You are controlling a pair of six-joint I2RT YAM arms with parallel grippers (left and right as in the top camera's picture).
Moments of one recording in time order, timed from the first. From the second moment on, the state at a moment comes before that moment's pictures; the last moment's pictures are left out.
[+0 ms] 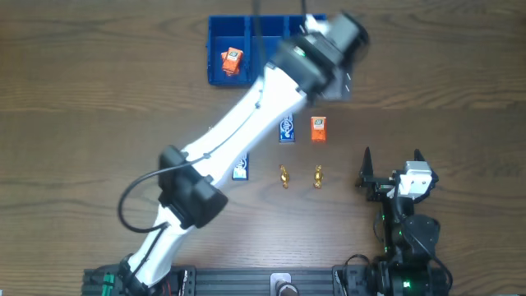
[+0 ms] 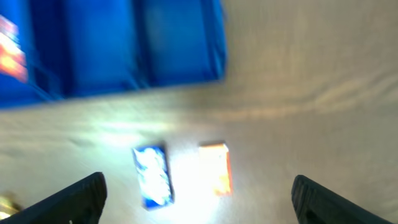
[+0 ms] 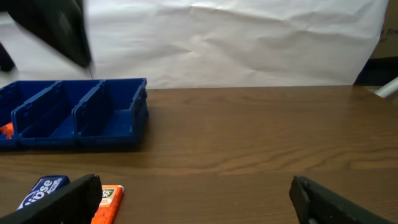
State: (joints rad) left arm -0.82 2.30 2.41 -1.23 -0.20 -0.65; right arm 0.02 0.01 0.01 -0.07 0.07 0.01
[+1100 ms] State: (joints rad) left arm -0.87 2.57 2.29 -1.08 -0.08 -0.80; right arm 0.02 0.01 0.01 -0.07 0.07 0.01
